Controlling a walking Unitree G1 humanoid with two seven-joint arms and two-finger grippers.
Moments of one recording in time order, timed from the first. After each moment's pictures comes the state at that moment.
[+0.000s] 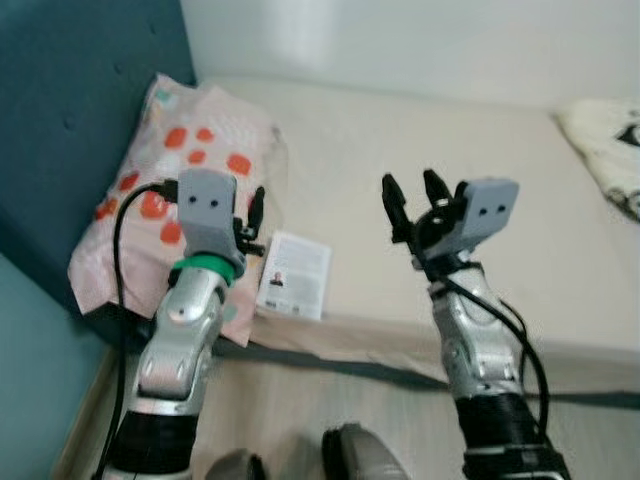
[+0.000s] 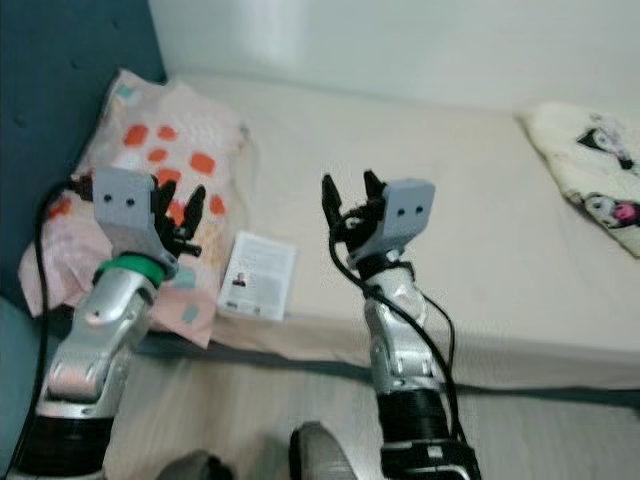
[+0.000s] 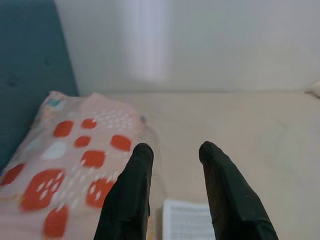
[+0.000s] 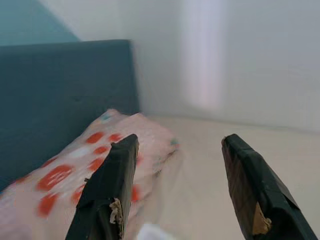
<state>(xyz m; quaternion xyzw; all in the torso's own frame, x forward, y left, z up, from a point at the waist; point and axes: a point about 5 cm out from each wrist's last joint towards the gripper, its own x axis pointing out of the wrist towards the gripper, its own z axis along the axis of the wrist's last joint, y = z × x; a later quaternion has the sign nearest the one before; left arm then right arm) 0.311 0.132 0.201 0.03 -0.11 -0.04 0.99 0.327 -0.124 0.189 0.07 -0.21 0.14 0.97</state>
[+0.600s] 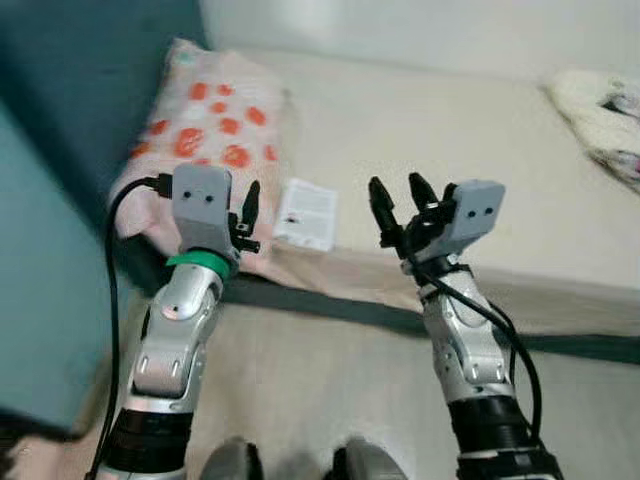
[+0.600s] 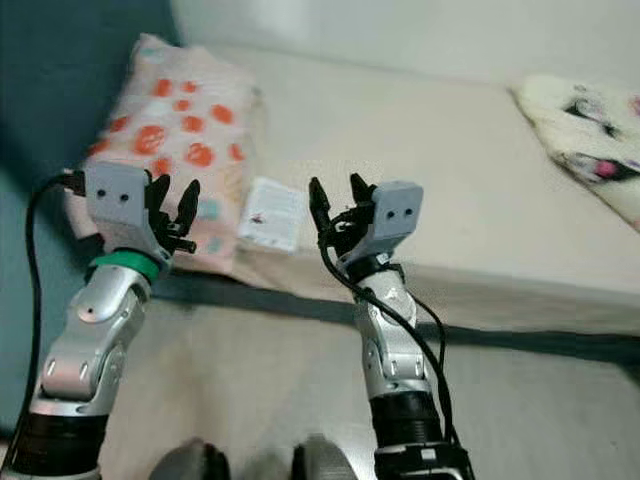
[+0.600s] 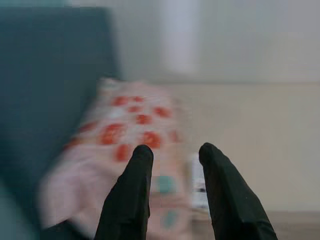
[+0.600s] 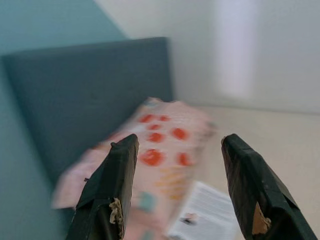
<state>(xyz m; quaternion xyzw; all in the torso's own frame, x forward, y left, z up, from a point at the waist) 0.310 0.135 0.201 0.03 -0.11 -0.03 0.99 0.327 -0.120 0.187 0.08 -0.20 0.15 0.97</state>
